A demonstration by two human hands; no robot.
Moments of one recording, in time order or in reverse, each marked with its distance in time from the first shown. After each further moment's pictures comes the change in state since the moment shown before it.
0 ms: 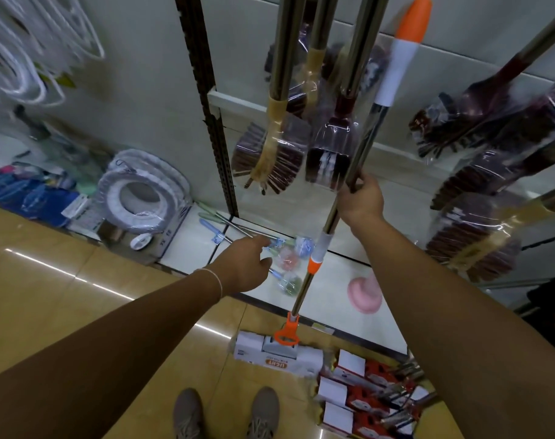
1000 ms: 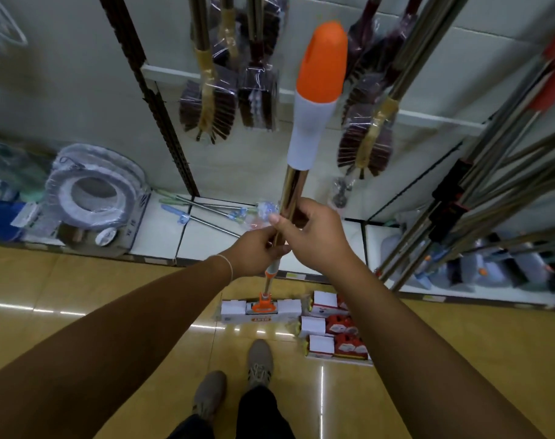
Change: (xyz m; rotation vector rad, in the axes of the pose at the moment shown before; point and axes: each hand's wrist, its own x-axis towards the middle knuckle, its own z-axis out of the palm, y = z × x) left_hand -0.098 0.065 0.058 -0.192 -0.260 0.272; right_hand -0.236 0.020 -0.090 -0.031 -0.183 -0.244
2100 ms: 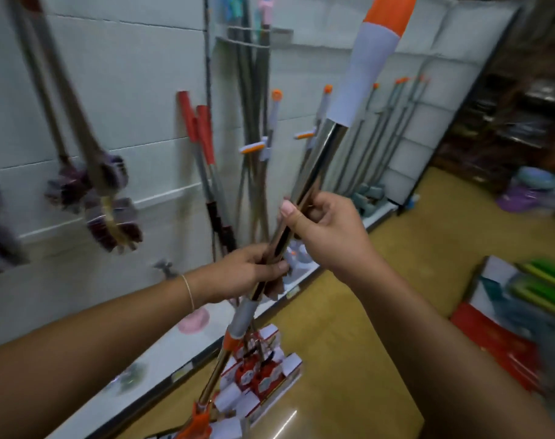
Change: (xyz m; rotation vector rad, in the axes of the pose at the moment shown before) left_hand -0.130 0.283 0.137 -0.163 -0.762 0.628; right_hand -0.307 -0.059 -0.242 0.163 0.902 0.047
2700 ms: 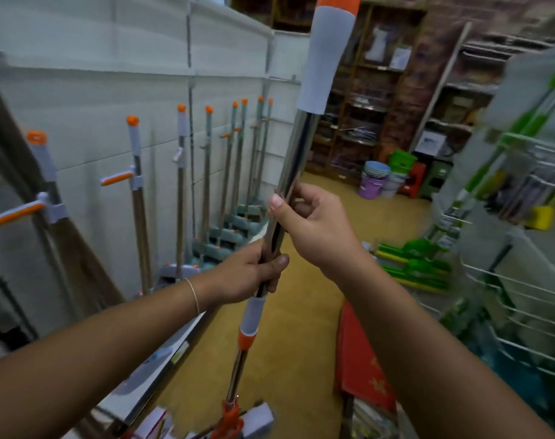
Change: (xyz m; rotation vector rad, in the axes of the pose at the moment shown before) left_hand 0.290 0.104 0.214 0.146 -0.332 0.291; right_hand 0.055 0.058 -0.313 -0.101 0.372 0.012
